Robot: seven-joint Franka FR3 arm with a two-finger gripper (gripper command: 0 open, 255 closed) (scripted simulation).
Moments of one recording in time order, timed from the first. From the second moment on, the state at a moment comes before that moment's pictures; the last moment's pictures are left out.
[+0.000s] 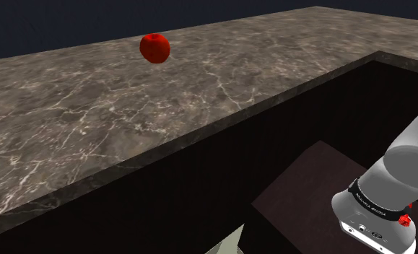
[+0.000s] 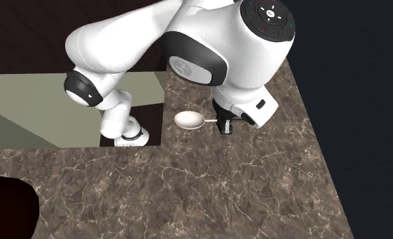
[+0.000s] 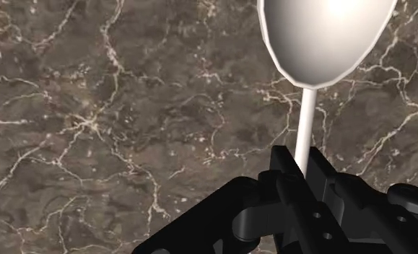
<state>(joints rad) -0.19 0.04 -0.38 -1.15 0.12 1.12 -0.41</state>
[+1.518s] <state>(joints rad) 0.04 -0.33 0.02 -1.57 0.13 1.24 0.23</state>
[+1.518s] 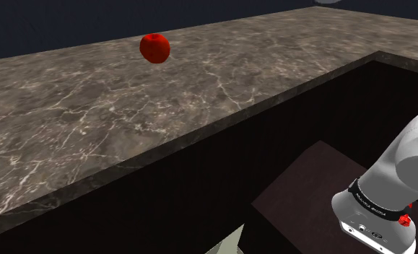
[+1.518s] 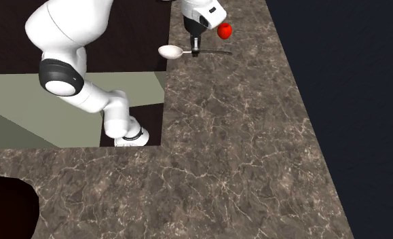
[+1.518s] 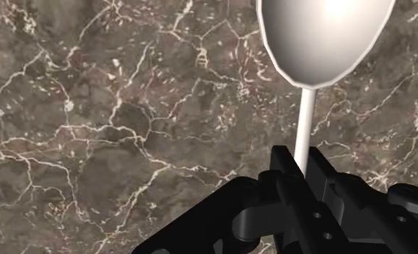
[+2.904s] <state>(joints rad) 0.18 -0.22 0.35 -1.52 0.18 1.37 0.69</state>
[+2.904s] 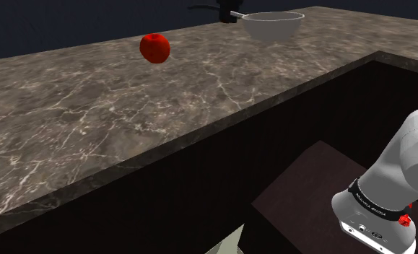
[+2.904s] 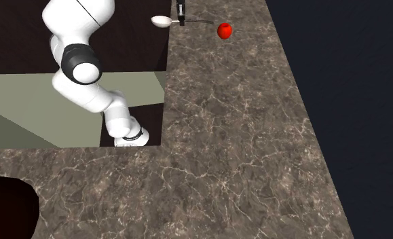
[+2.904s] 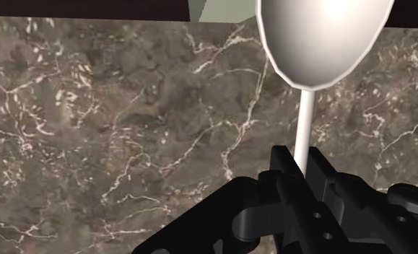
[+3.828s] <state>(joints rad) 0.19 -0.31 0.34 -1.81 0.21 1.56 0.65</state>
